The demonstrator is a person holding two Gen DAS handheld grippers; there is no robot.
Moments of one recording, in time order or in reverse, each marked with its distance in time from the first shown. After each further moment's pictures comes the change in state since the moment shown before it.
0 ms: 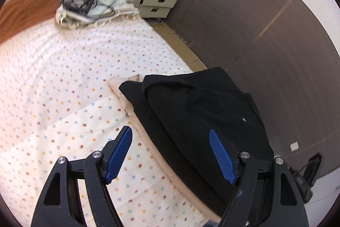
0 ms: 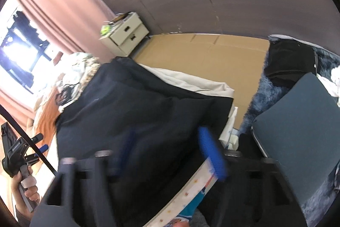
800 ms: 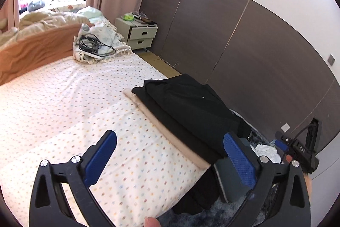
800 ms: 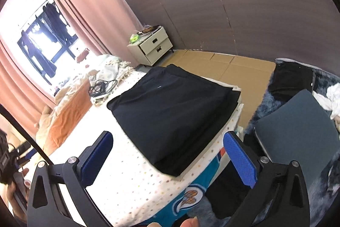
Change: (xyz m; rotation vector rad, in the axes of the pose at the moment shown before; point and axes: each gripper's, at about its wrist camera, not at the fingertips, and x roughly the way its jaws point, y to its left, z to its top) left arm -0.223 -0.012 -0.107 0.171 -0.191 -0.027; right arm -0.152 0.041 -0.081 -0.091 -0.099 0.041
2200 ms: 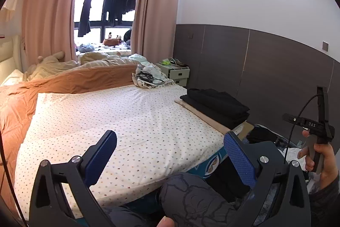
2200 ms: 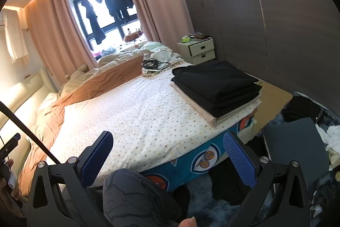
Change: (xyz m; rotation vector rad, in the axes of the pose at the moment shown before) left arm -0.276 -0.003 -0.248 0.059 -0.365 0.281; right arm -0.157 0.040 -0.174 -0.366 -0.066 0.145
